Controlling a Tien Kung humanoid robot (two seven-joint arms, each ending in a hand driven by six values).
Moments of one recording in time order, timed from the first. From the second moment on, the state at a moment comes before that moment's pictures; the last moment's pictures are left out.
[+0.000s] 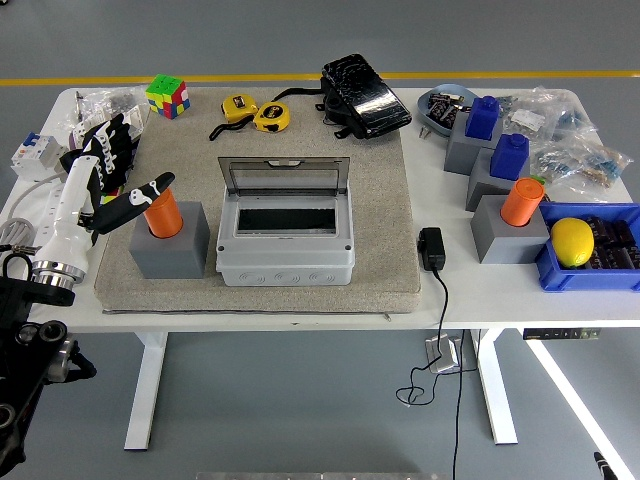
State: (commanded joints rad) left arm -0.15 0.16 -1.38 -1.30 1.42 0.19 -0.30; right arm 0.11 -0.07 1.43 0.18 -1.10 -0.14 -0.05
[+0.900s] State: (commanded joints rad) left arm -0.20 0.09 -1.34 -1.13 1.35 0.23 -0.35; right arm 0.11 -0.07 1.43 0.18 -1.10 -0.14 -0.05
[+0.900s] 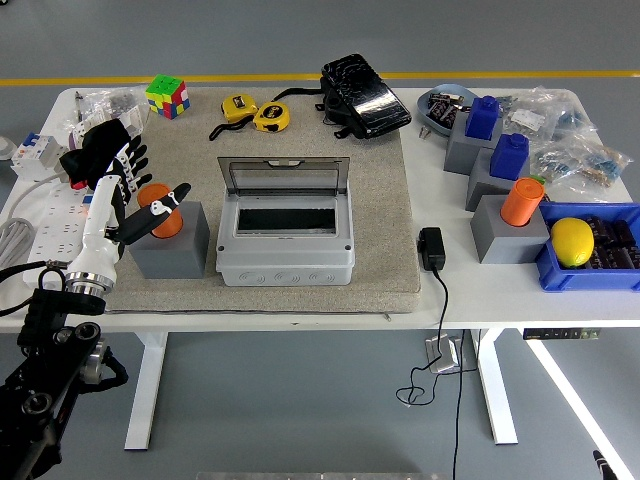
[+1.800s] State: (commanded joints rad) left arm -0.21 0.05 -1.32 -1.06 1.35 0.26 -0.36; right arm 0.11 -0.07 1.44 0.18 -1.11 -0.14 -0.05
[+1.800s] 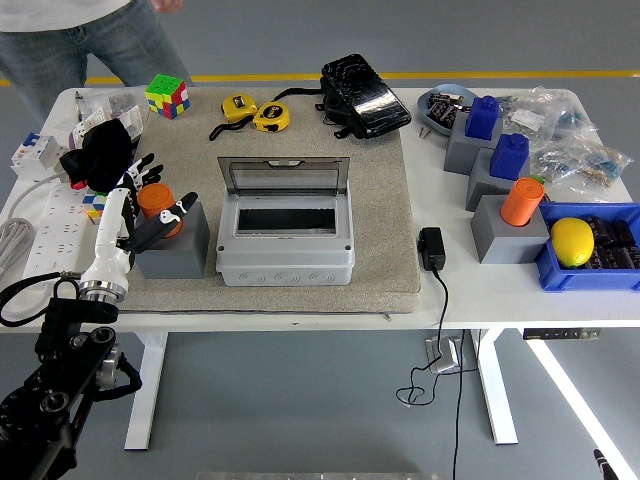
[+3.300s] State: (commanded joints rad) left arm -0.24 0.00 -1.28 -1.03 1.28 0.35 -0.41; right arm 0.12 -0.07 1.48 0.18 -1.12 -0.14 -0.05
